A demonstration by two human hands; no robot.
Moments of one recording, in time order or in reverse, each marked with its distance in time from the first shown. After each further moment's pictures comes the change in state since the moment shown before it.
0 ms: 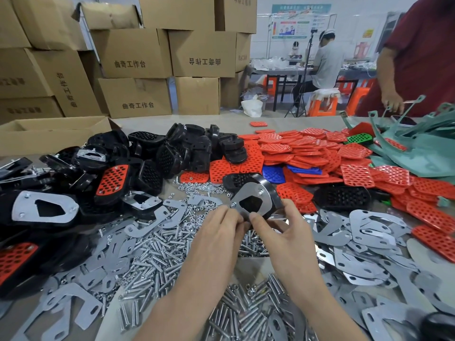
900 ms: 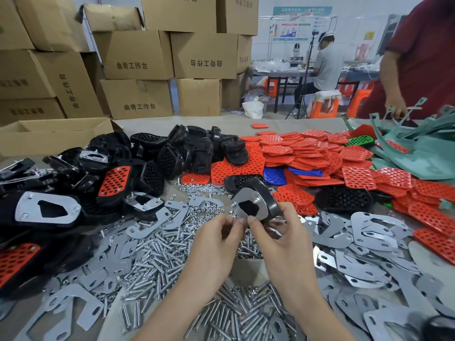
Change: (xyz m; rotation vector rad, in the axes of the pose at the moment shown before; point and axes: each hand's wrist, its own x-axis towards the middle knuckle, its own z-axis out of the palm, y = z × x) left_hand 0.006 -0.007 0.004 -0.504 -0.037 -0.461; right_hand -0.006 -0.004 0.009 -0.048 0.056 -0.042
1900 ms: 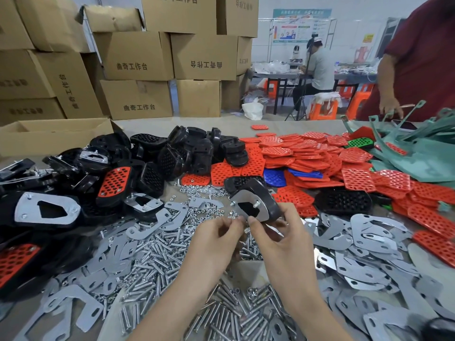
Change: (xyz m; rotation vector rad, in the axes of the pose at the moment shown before) left_hand 0.003 0.006 -0.001 -0.221 -0.026 -0.203; right_hand 0.000 0.006 0.000 -0.057 0.027 -0.069
